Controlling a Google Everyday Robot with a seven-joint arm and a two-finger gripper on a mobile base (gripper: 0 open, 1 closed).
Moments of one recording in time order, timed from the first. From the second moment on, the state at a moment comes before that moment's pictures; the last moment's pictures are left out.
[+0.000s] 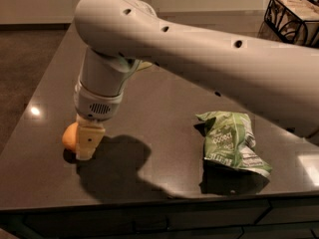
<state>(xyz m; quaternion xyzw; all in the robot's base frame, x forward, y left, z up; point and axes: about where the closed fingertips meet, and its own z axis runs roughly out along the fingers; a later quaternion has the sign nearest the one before) 0.432 0.162 0.849 -0.77 0.60 0.18 0.14</state>
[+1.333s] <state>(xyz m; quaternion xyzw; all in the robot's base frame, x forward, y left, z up) 0.570 0.061 0.890 -0.61 0.75 0.15 0.21</state>
